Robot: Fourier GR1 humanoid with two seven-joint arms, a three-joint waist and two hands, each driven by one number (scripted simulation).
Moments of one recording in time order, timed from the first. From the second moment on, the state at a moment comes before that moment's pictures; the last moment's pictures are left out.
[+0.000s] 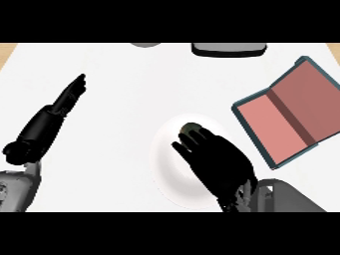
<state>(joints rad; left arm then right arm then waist) -0.21 0.35 -0.08 -1.54 -0.02 -0.13 -0.07 -0.50 -0.31 0.70 -1.82 0.60 0.78 0.65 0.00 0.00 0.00</state>
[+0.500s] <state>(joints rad) -0.22 0.31 -0.05 -1.54 -0.06 -0.15 -0.06 -0.47 -0.29 0.68 -1.71 0.77 0.78 0.51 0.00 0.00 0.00</state>
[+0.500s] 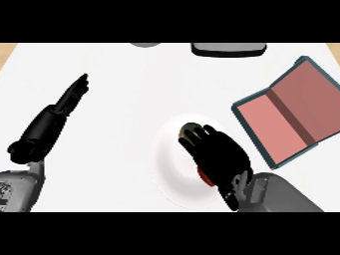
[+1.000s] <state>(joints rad) -0.21 0.29 -0.01 -1.55 -0.09 -0.19 -0.06 -0.42 -0.24 0.66 -1.59 0.91 0.72 0.38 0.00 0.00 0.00</state>
